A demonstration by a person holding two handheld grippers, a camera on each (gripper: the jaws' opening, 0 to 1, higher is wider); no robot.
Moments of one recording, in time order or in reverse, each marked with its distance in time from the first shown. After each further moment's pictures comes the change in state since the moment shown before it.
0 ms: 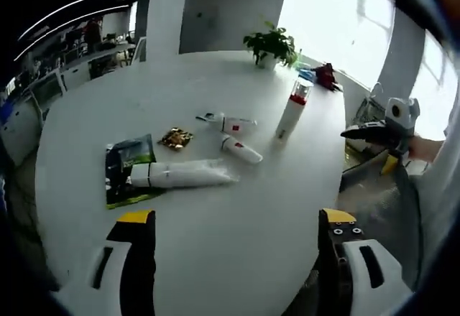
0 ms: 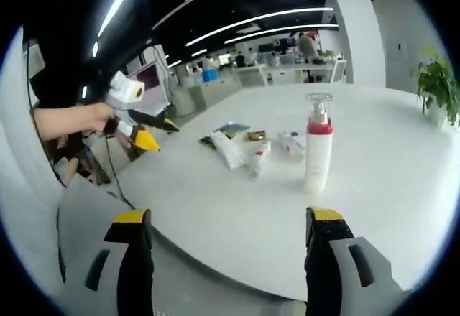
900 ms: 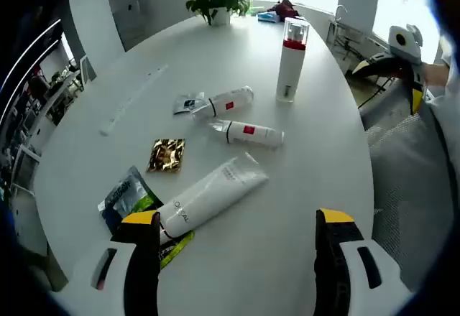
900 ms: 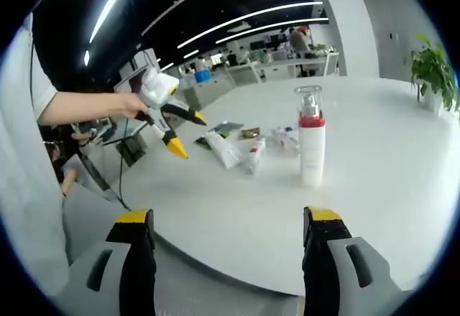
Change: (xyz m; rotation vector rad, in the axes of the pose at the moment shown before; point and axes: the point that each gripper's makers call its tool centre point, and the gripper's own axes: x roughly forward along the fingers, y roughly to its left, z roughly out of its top) left arm 0.074 0.046 0.022 0.418 0.217 -0.072; right arm 0.000 -0.006 -0.001 0.058 0.004 -0.016
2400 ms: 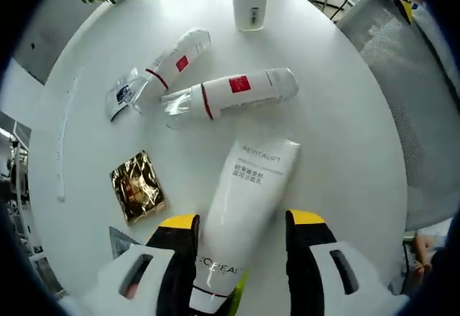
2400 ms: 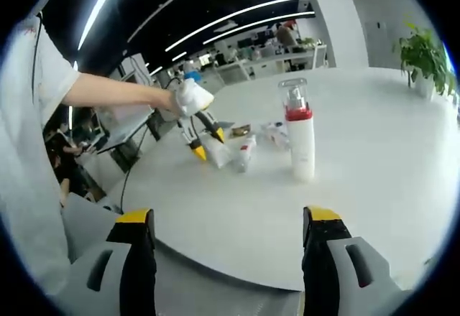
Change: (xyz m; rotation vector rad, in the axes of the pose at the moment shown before) left arm 0.078 0.027 -0.016 0.447 0.293 -0.228; right arm 0.000 -0.010 -0.003 0.069 0.007 -0.039
